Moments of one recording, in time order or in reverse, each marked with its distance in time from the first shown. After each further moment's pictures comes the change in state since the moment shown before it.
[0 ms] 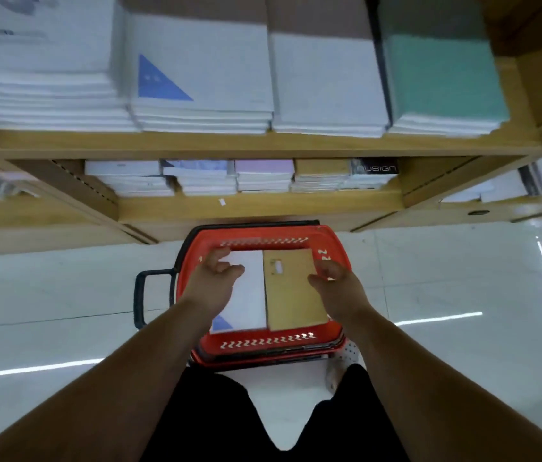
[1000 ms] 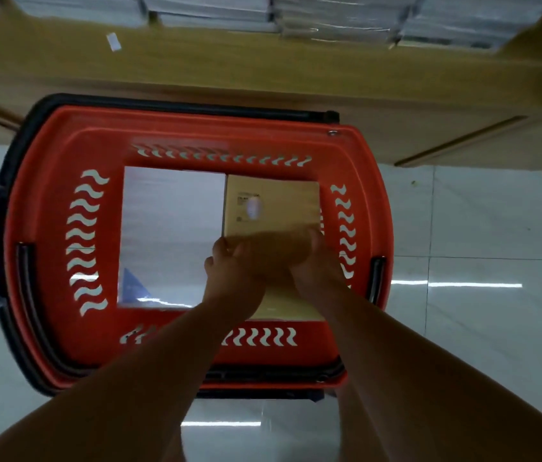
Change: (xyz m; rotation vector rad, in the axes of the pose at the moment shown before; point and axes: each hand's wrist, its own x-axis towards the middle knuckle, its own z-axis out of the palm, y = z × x) left_hand 0.223 -0.214 0.248 0.632 0.065 -0.021; right_hand 0.279 0.252 0.089 -0.319 -0.143 -0.038
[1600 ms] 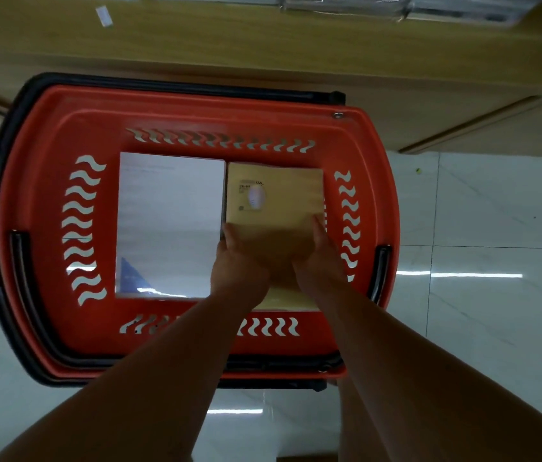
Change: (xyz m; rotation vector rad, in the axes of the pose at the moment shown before) left_hand -0.012 0.020 -0.002 -0.305 0.022 -0.209; right_hand -0.008 0.017 0.003 -0.014 -0.012 0.017
